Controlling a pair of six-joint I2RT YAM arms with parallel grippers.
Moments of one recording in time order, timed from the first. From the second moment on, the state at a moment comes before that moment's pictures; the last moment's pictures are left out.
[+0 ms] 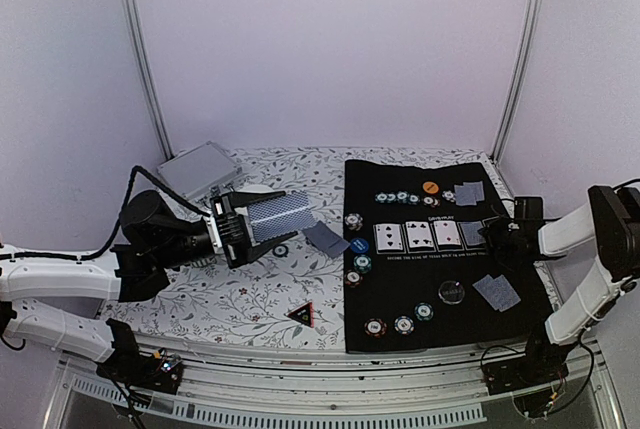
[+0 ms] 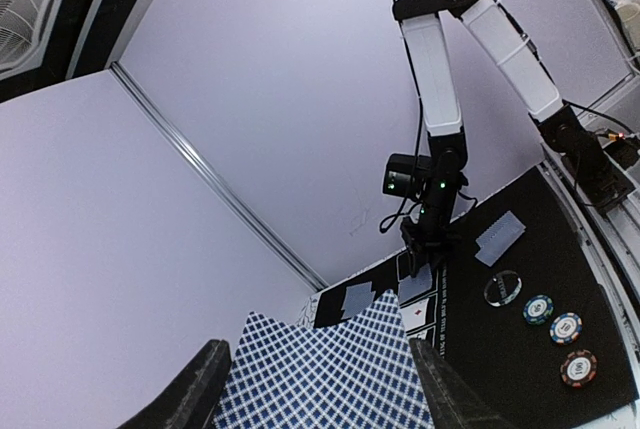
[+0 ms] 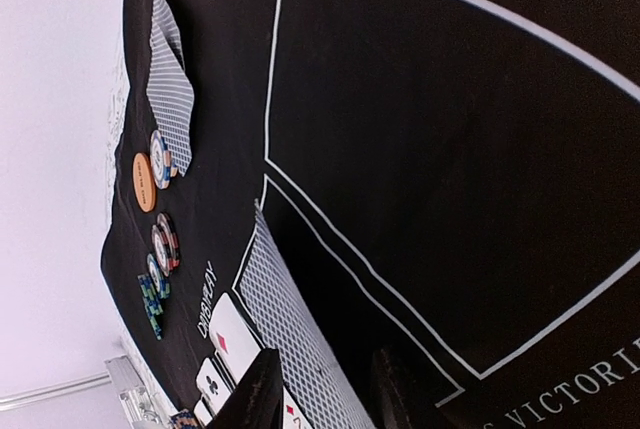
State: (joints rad) left arm -0.94 1.09 0.52 0.79 0.35 0.66; right arm -0.05 1.59 0.50 0.35 -0.18 1.14
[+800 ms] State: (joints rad) left arm -0.94 1.09 0.52 0.79 0.35 0.66; right arm -0.04 1.04 0.56 0.09 -0.01 0.96
